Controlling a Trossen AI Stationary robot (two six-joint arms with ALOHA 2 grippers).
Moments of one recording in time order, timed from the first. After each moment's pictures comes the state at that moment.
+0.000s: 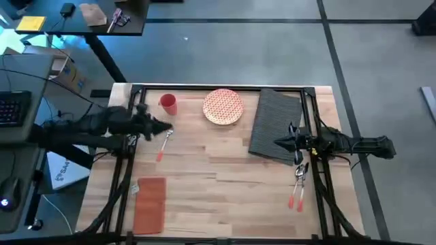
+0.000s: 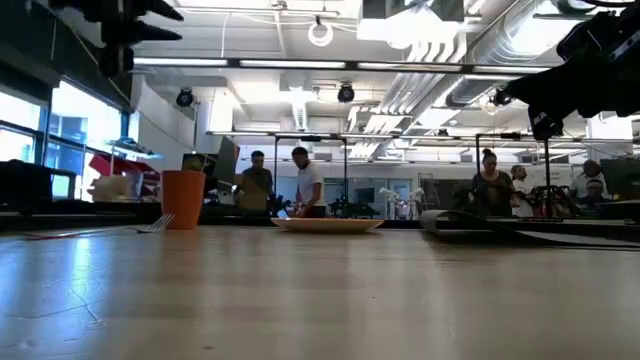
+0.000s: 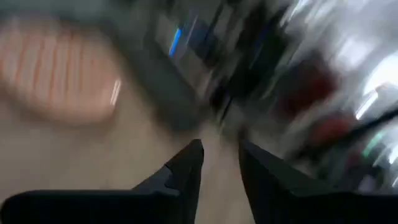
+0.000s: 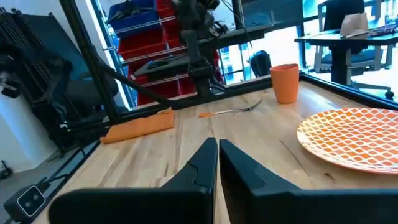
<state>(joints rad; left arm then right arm) 0.03 0.67 0.75 -0.58 -0.01 -0.86 0.00 0.03 0.01 0.01 0.00 0.23</state>
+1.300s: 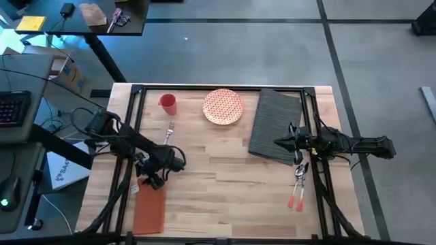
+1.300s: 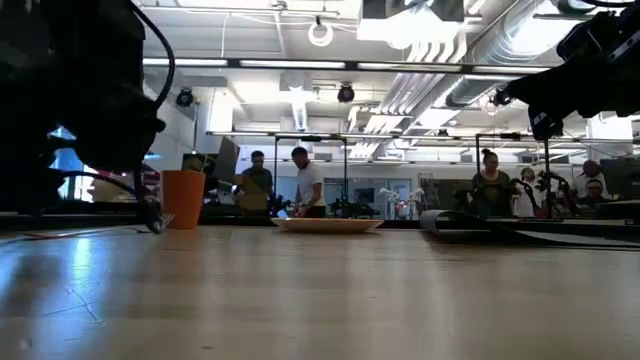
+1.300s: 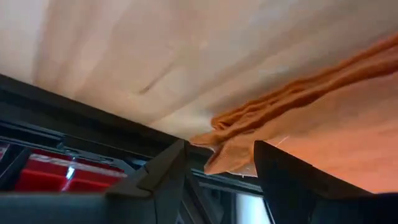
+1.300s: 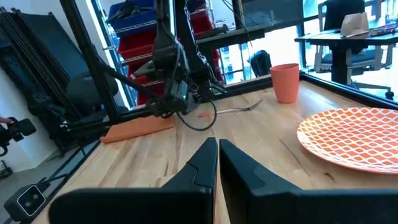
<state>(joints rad) -0.29 1.72 0.71 -1.12 0.59 -0.84 0.00 0.03 0.01 0.01 0.00 0.23</state>
